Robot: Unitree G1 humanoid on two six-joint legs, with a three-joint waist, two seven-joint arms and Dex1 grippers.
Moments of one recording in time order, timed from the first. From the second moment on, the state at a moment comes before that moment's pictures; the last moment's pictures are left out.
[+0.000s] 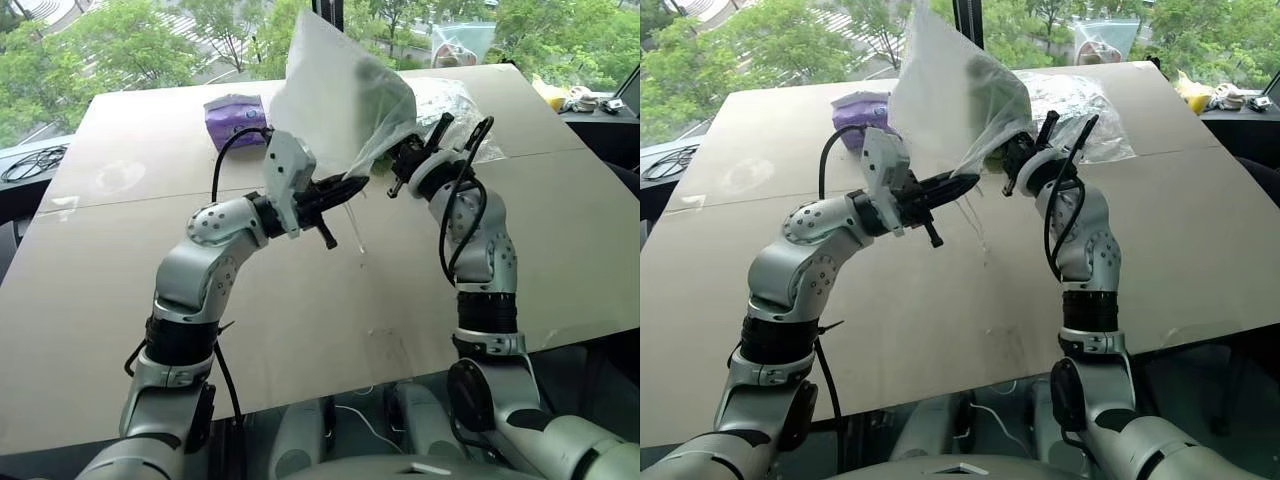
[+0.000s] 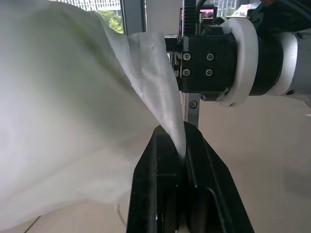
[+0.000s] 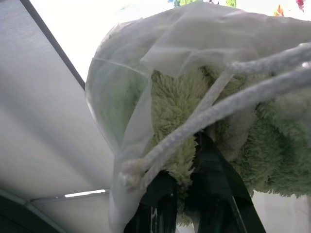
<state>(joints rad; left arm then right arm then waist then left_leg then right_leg) -0.56 0.46 -0.03 -0.27 -0.50 0.54 -0.77 -0.74 0.14 -0.17 0.05 1.90 0.35 -0.55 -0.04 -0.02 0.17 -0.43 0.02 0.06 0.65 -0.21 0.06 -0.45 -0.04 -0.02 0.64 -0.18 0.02</state>
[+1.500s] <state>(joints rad) -0.62 0.46 0.25 -0.18 -0.87 0.69 -0.67 -0.55 -0.47 0.14 -0.22 0.98 0.86 0.41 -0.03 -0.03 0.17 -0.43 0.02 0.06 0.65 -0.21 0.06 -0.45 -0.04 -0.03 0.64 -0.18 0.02</state>
